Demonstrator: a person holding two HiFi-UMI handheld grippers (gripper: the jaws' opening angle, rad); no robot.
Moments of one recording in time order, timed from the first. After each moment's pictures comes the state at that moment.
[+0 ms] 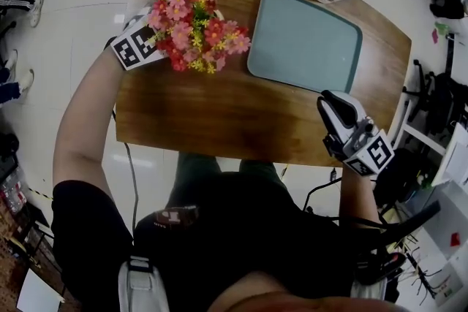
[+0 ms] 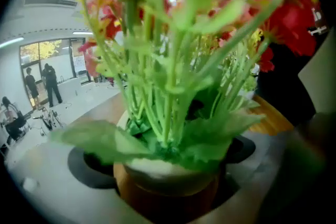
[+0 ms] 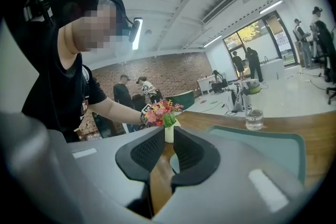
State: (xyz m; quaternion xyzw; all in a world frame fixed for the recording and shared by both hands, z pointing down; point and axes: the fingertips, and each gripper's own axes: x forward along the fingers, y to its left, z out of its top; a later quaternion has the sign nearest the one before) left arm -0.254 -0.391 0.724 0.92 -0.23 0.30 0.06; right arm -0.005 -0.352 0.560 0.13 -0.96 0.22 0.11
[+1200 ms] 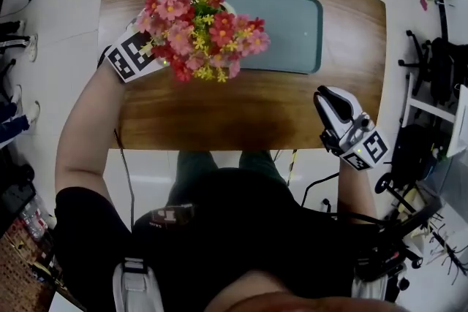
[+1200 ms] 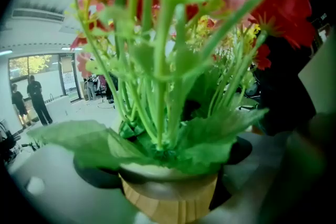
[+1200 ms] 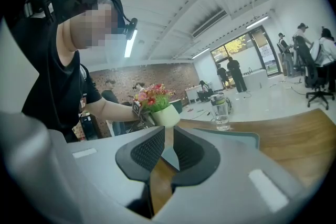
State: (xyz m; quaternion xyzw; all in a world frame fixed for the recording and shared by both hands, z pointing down) left arm -0.115 -0.412 0.600 0.95 -0.20 0.24 0.00; right arm 0.105 -0.334 0.542 0.21 -0.95 0.19 0.08
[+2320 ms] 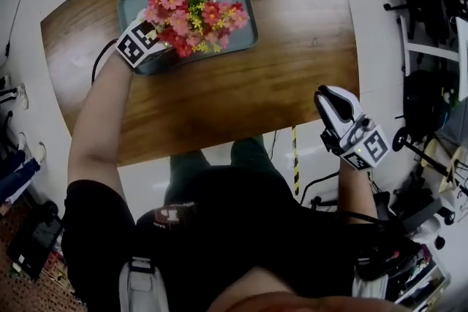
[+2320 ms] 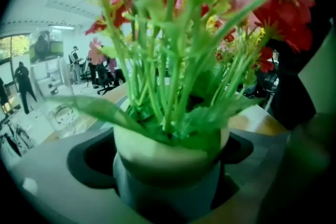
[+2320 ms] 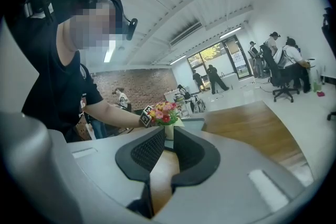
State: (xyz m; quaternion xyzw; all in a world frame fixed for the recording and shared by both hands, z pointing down) left arm 0.088 -0.464 0.722 0.94 -0.13 0.30 0.05; right arm 0.317 -0.301 0.565 0.33 -0.92 0.22 0.06
